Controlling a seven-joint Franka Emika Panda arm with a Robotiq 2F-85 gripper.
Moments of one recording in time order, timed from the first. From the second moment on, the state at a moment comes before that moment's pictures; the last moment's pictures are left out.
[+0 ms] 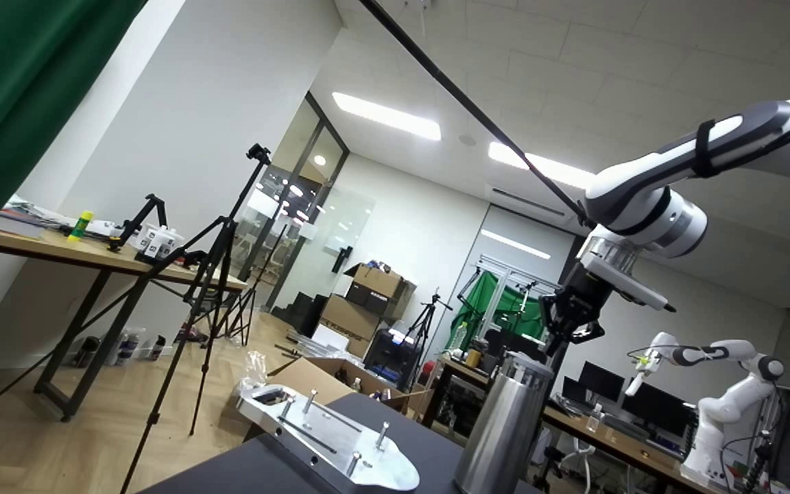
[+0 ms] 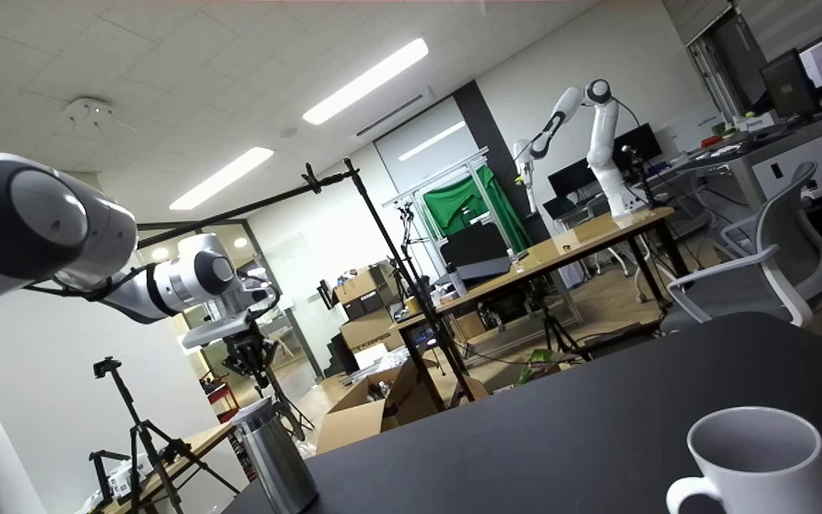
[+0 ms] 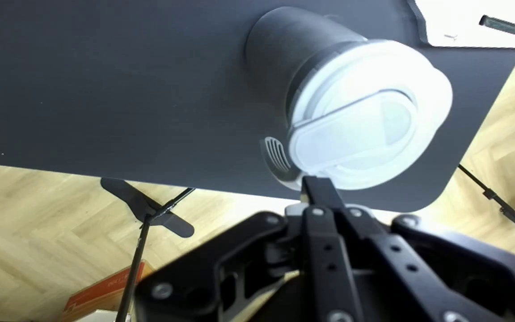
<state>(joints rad) 0.32 0.90 0.13 -0.98 0.01 2.07 0.14</state>
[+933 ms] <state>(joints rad) 0.29 0.54 0.11 -1.40 0.03 2.11 0.22</state>
